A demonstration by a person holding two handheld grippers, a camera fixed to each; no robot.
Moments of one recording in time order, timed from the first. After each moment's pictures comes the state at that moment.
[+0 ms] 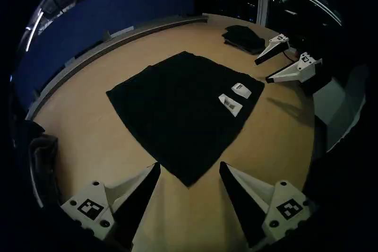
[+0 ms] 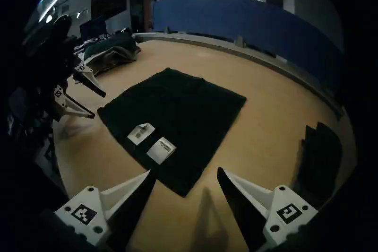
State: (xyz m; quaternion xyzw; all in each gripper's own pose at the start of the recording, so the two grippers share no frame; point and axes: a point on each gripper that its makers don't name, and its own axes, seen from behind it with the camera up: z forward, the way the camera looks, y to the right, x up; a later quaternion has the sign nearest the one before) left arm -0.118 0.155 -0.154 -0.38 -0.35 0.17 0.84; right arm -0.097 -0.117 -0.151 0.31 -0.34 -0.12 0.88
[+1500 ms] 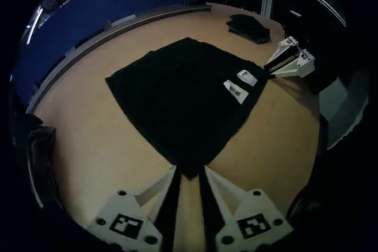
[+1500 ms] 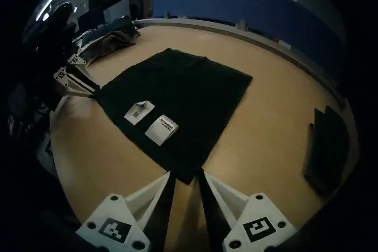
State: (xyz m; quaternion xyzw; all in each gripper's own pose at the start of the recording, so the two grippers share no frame) left arm -0.136 0.149 -0.160 -0.36 -0.39 0.18 0.83; right arm -0.132 -0.114 -0.167 0.30 -0.39 -0.13 0.86
